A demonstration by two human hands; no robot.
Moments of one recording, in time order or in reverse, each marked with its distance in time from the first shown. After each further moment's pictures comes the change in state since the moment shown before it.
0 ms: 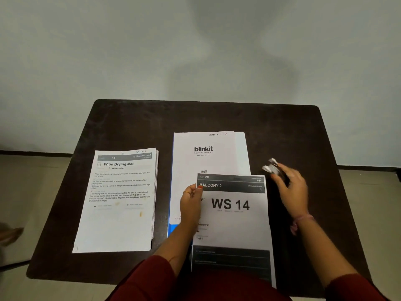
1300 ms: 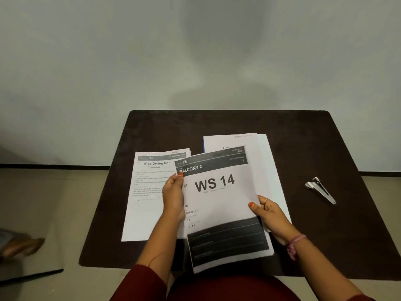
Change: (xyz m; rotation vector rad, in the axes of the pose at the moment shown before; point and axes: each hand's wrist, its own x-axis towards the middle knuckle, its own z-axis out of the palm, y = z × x) left_hand -0.027 0.078 -0.141 -0.336 0.096 0.011; right_hand -0.142 -0.092 0.067 0.629 -0.585 0.345
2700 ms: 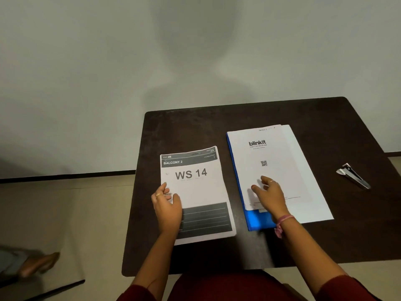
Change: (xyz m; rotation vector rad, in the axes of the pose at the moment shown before) left_hand 0.044 0.035 -0.126 0.671 0.180 0.297; right_hand 0.054 -0.011 0.122 -0.322 0.514 -0.043
